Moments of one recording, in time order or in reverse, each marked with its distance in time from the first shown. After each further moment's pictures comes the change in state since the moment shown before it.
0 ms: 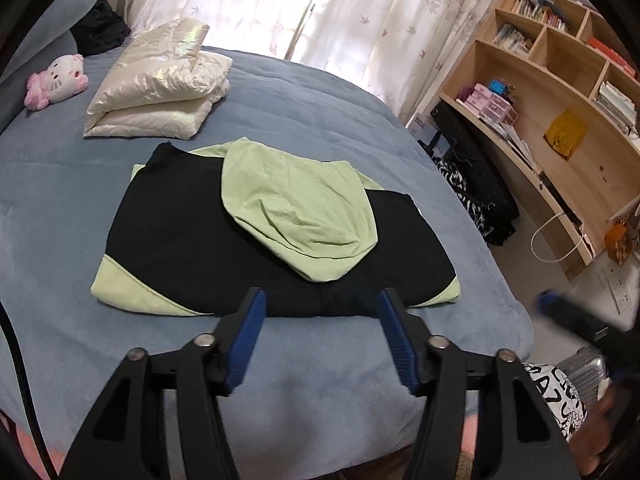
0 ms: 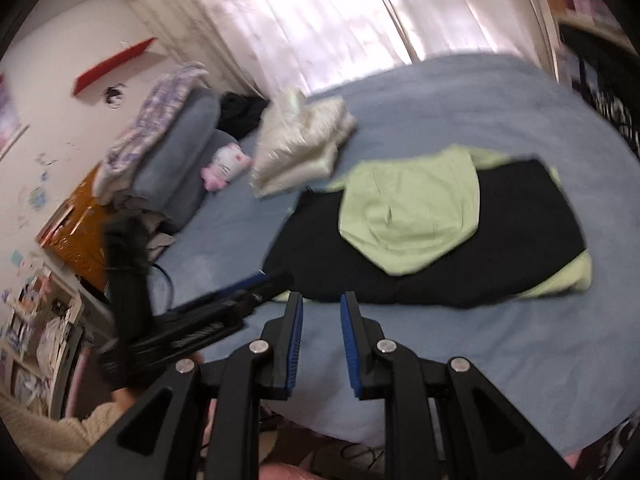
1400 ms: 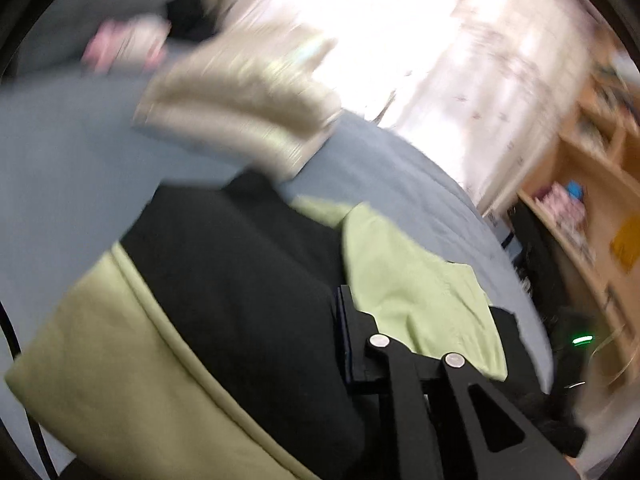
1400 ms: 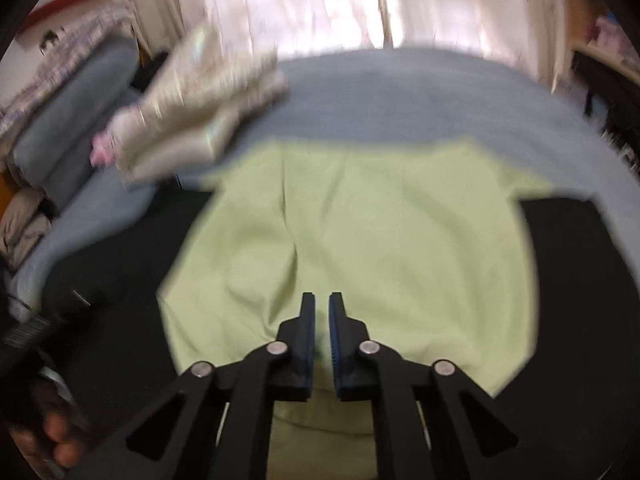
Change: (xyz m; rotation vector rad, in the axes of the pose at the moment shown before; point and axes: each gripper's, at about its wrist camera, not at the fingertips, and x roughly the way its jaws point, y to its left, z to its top) left arm 0.135 0.115 0.050 -0.171 -0.298 0.158; right arm 0.318 -0.105 0.030 -0.056 0.202 -0.247
